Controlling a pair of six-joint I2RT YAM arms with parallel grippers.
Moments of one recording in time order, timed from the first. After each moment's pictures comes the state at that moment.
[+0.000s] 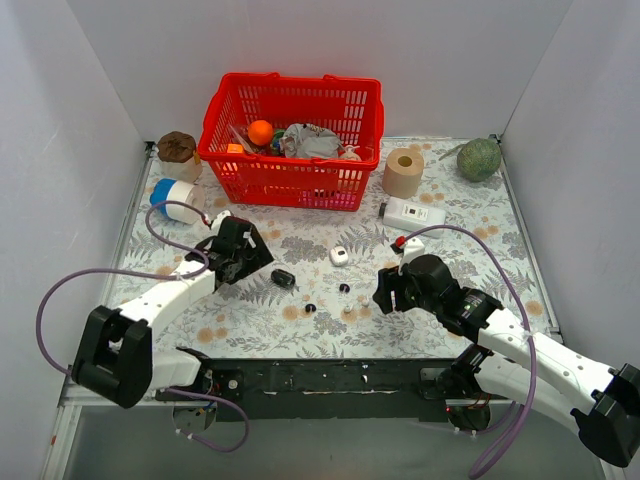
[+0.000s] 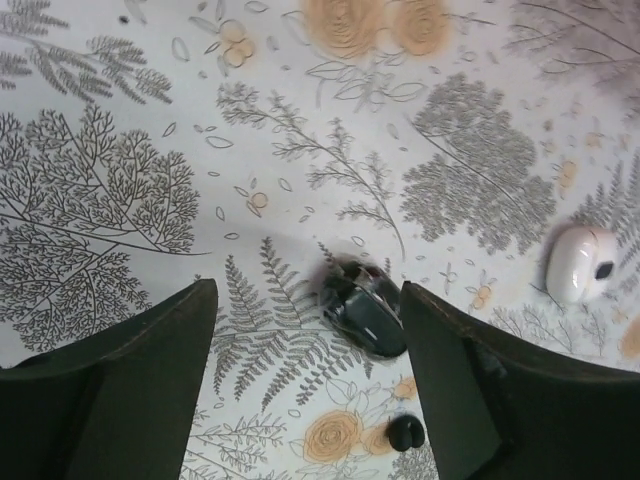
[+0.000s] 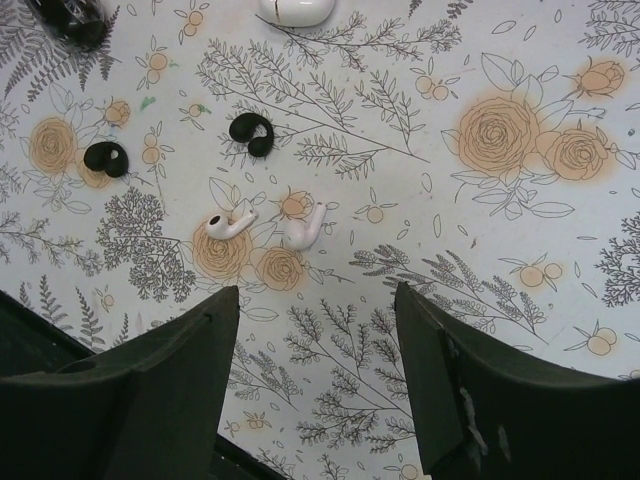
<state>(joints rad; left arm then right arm) -0.41 1.29 0.70 -0.36 -0.19 -0.88 0.79 0.81 0.49 -0.36 0.07 0.37</state>
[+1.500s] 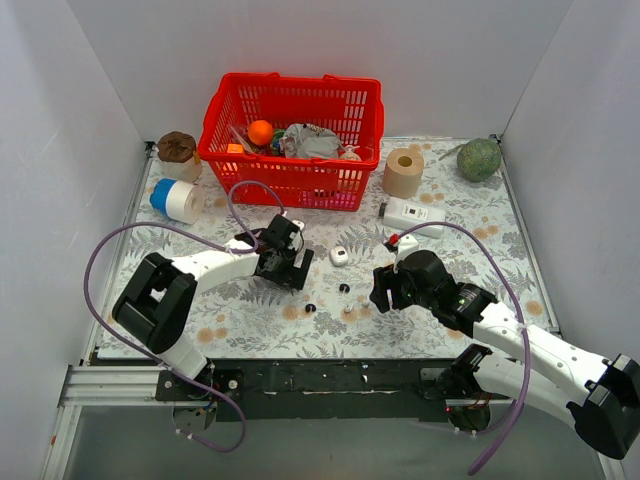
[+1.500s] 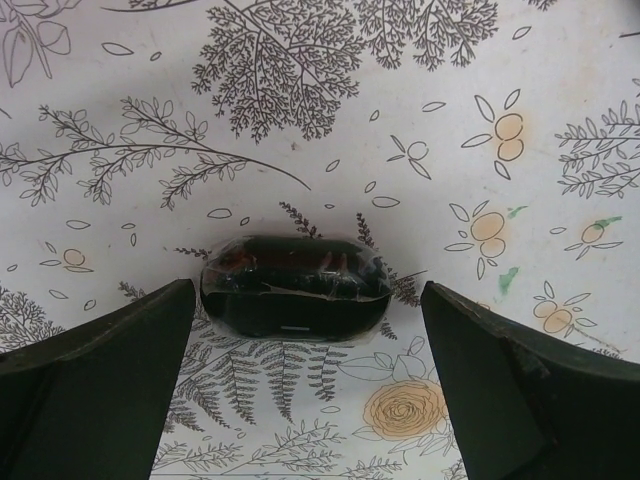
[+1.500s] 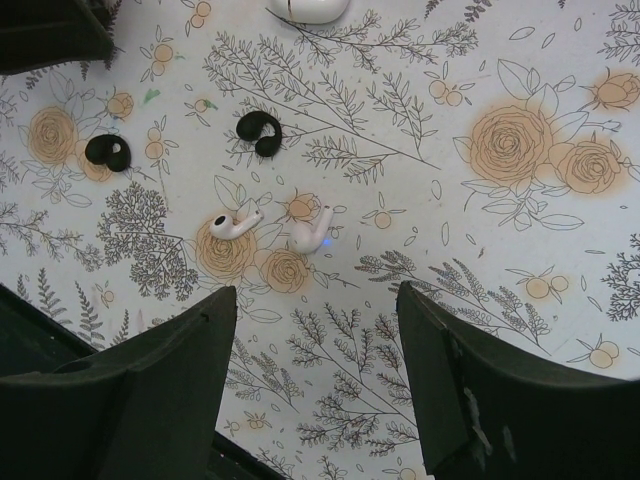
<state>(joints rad) -0.63 1.59 0.90 -0.42 -0.07 -0.27 0.79 0.87 0.53 -0.36 0.05 0.33</state>
